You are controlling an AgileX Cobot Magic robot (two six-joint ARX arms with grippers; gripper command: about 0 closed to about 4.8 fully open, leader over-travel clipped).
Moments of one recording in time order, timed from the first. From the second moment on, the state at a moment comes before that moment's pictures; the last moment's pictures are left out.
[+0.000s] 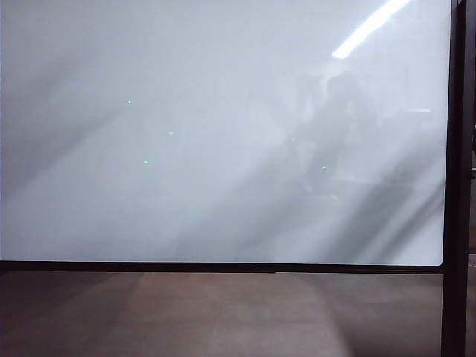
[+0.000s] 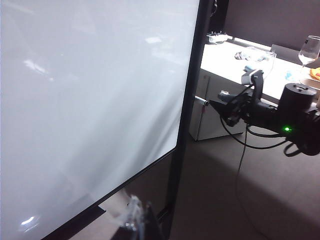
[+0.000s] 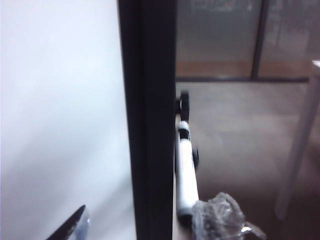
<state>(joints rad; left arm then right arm) -0.54 0.89 0.87 -0.07 0.29 0.01 -0.31 1.90 0.78 1.16 -0.38 0.03</state>
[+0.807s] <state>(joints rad) -0.54 0.89 0.87 -0.06 0.28 0.01 -0.33 2.14 1.08 1.12 -0.42 0.03</state>
